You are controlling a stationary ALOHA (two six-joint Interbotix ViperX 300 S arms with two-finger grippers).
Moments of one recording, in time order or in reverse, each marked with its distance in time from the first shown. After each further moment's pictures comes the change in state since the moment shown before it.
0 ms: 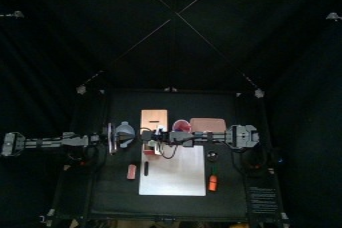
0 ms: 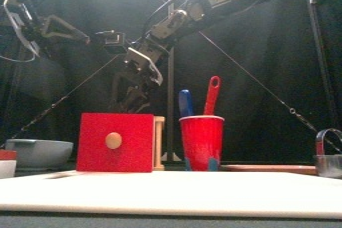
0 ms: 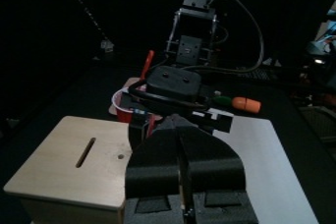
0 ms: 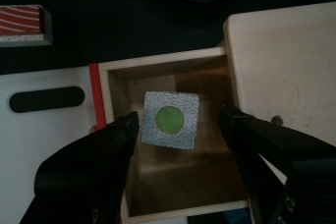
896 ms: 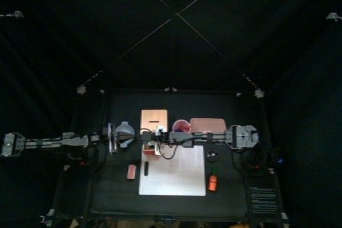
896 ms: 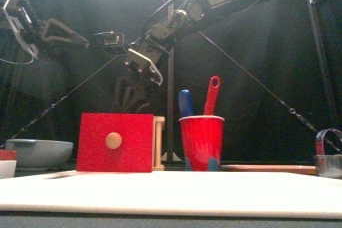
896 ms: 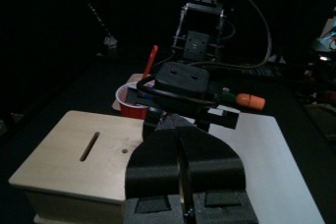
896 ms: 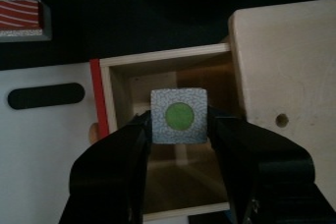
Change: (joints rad) left arm 0.014 0.000 0.012 0.000 0.000 0.003; right arm 0.011 0.005 0.000 -0.005 0.009 0.002
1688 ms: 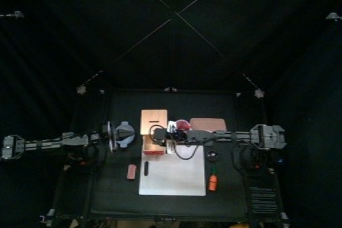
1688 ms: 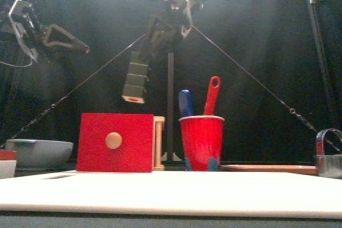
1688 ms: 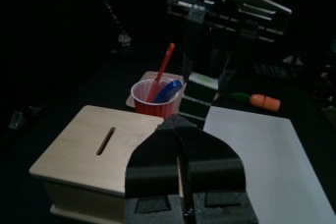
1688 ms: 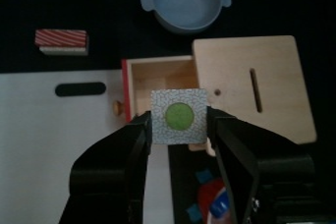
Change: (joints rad) left arm 0.057 -0.002 0.008 0.000 0.000 0.000; right arm 0.037 -0.357 0.176 -0.077 -0.002 -0.002
